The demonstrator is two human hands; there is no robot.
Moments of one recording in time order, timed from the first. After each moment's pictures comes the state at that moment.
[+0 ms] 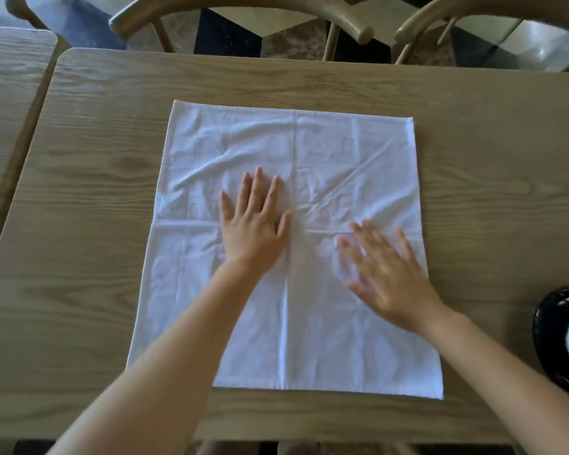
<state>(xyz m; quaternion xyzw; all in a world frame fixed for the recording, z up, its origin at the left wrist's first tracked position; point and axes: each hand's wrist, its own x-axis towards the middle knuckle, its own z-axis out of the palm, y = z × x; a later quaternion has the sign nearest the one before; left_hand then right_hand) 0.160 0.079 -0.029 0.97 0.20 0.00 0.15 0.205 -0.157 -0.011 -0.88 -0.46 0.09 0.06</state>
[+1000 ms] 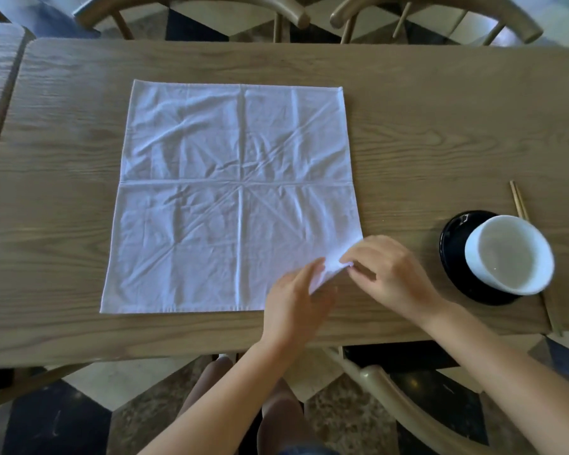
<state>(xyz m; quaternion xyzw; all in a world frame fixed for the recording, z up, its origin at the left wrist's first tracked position) 0.034 -0.106 0.012 0.87 0.18 0.00 0.46 0.144 -0.245 0.054 -0.85 -0.45 0.03 0.25</state>
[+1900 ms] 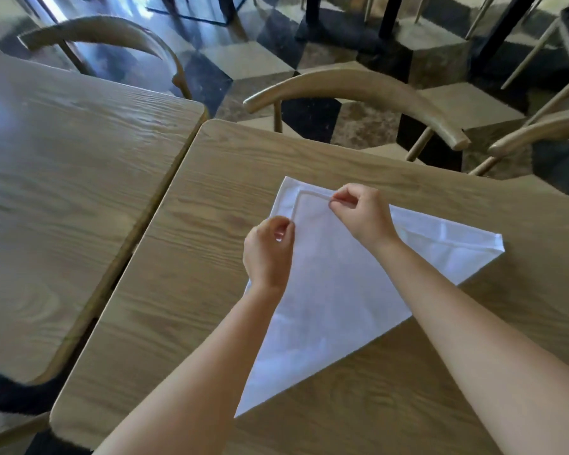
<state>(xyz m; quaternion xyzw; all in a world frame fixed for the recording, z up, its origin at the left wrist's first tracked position) 0.168 0.193 0.041 0.75 0.47 0.23 0.41 0.301 0.116 0.058 -0.85 -0.26 0.19 0.42</state>
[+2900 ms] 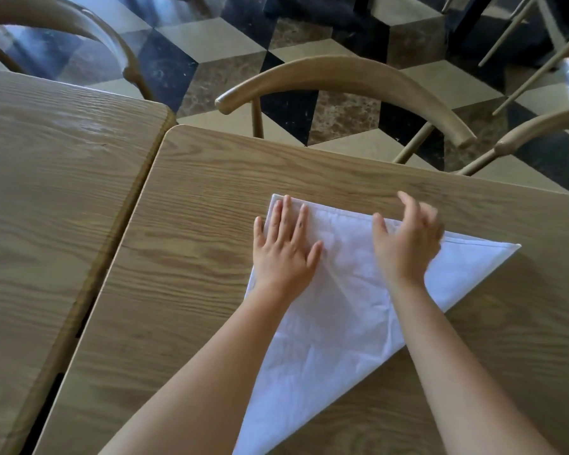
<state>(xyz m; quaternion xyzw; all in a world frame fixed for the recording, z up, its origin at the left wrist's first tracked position) 0.223 0.228 -0.030 0.95 0.25 -0.01 0.19 0.324 0.102 0.008 -0.94 -0.05 -0.06 0.32</state>
